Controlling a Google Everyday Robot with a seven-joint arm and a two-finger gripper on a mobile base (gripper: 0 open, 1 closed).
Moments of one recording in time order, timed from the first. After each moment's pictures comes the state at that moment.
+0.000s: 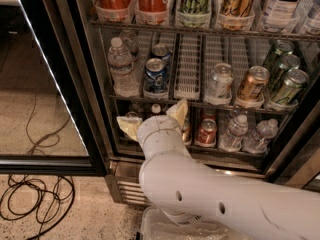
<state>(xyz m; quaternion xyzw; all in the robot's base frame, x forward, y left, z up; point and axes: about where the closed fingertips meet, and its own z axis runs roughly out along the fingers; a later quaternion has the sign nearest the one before) 0.540 0.009 0.831 -0.13 0.78 0.00 0.61</state>
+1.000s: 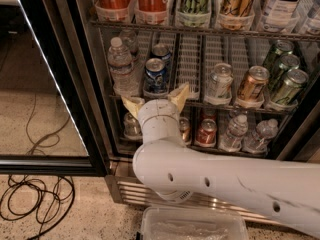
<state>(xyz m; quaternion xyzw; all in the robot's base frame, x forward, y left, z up) 0.591 0.000 0.857 -0.08 0.73 -0.03 0.68</state>
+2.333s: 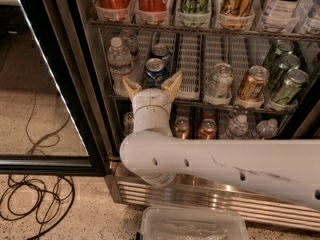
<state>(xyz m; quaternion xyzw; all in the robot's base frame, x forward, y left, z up) 0.631 0.006 0.869 -0.03 0.69 -0.05 0.72</state>
